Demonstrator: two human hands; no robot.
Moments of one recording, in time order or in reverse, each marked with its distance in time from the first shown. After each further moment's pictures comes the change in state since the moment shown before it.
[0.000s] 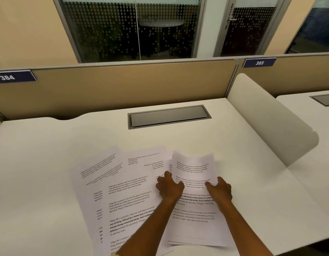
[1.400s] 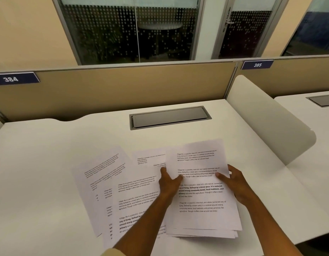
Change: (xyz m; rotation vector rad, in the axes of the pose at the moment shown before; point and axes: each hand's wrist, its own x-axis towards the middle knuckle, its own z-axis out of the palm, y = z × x) left_hand -0.004 -0.003 -0.029 -0.427 -0.111 0.036; right_hand 0.004 0.001 -0.059 0.558 -0.281 -0.252
